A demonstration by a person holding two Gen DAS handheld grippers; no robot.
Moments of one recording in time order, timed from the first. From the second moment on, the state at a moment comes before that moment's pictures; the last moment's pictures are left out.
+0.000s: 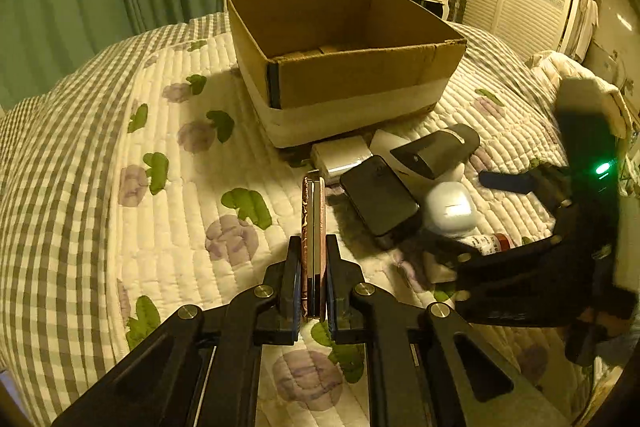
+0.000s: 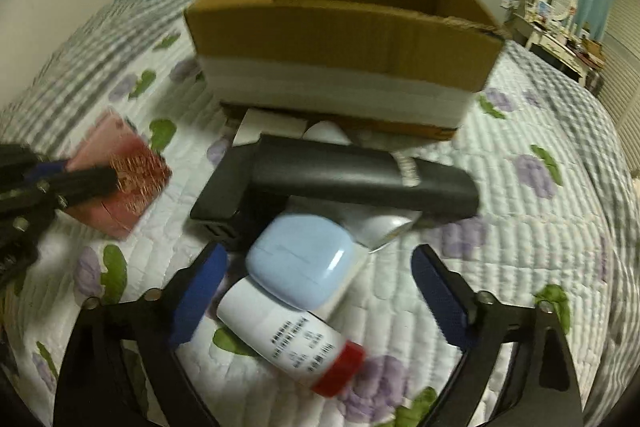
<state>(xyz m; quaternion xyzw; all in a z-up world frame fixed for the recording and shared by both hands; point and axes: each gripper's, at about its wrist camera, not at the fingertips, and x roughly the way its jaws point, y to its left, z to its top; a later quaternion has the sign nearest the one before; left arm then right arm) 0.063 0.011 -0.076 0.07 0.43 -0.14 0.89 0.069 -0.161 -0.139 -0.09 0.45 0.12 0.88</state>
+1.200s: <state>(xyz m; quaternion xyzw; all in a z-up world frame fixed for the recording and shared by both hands) 0.198 -0.043 0.078 0.09 0.32 -0.13 0.93 0.179 -0.214 0.049 -0.09 0.34 0.17 0.92</state>
